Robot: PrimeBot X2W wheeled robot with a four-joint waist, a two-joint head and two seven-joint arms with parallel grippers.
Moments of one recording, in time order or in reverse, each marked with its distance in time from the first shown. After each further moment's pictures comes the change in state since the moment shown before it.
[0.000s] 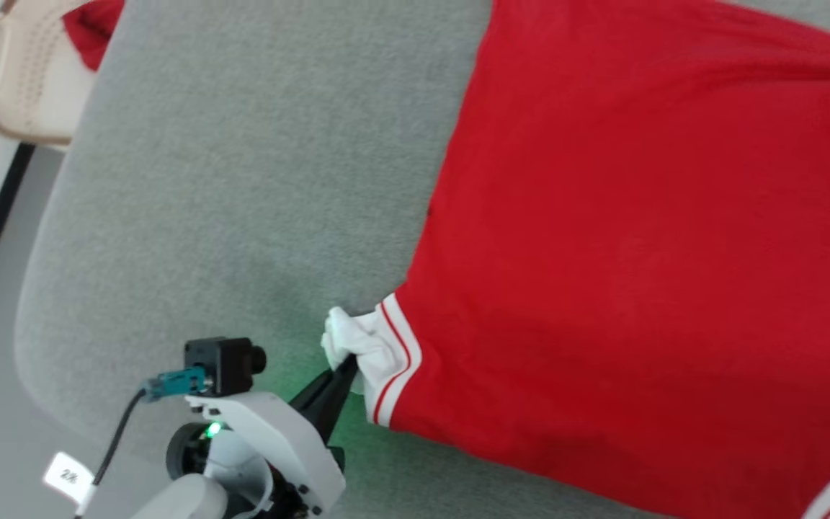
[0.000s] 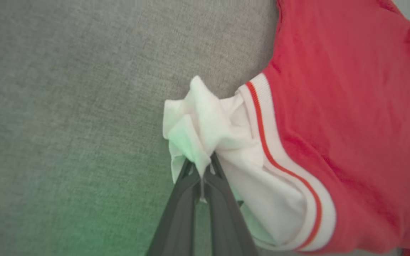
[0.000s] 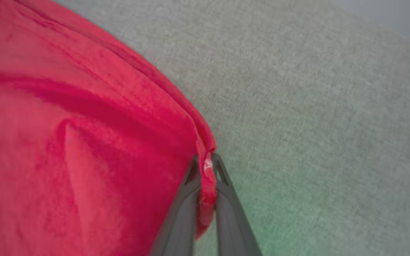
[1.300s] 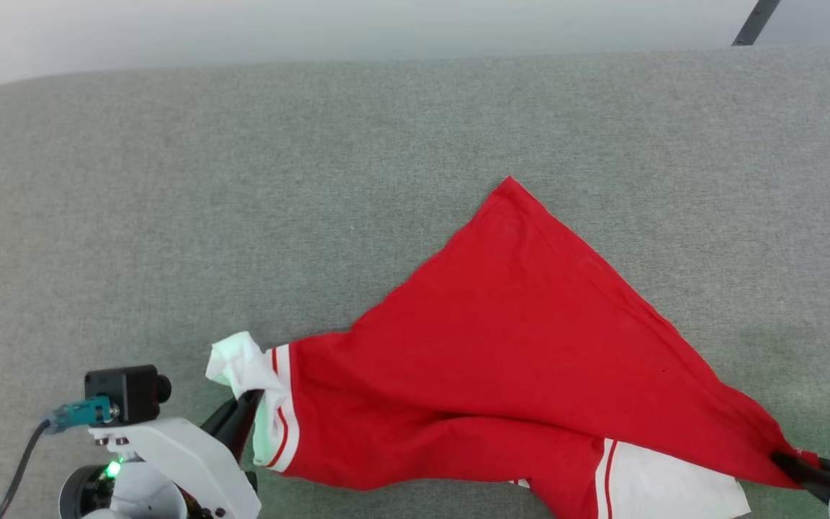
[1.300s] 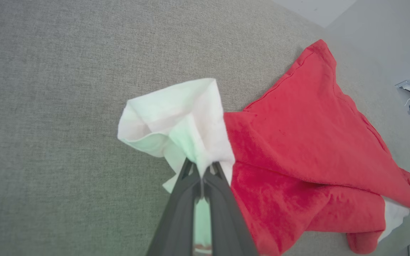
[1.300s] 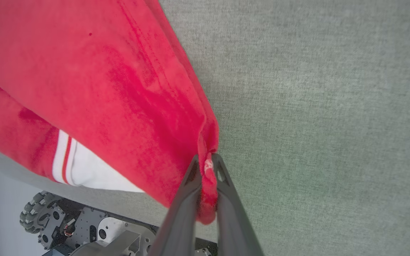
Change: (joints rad) left arm 0.141 0.196 0.103 -0.135 -0.028 0.127 0.018; right arm 1.074 0.198 -0.358 -0.663 0.063 0.000 -0.065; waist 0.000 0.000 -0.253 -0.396
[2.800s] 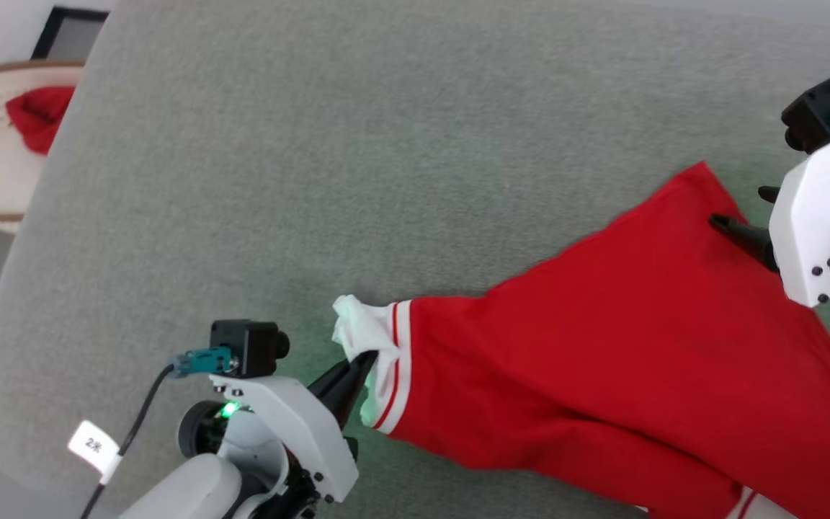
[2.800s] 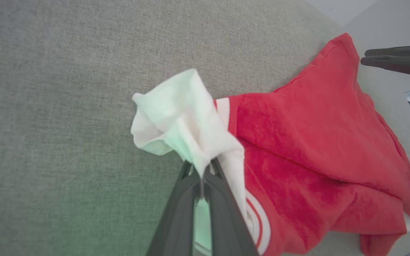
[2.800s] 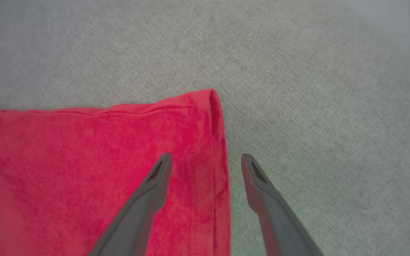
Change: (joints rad) left arm -0.205 -0.193 -0.144 0.169 0.061 -0.160 0.032; right arm -0.853 -0.155 0.607 0.384 -0.002 0.000 -0.125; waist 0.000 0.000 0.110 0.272
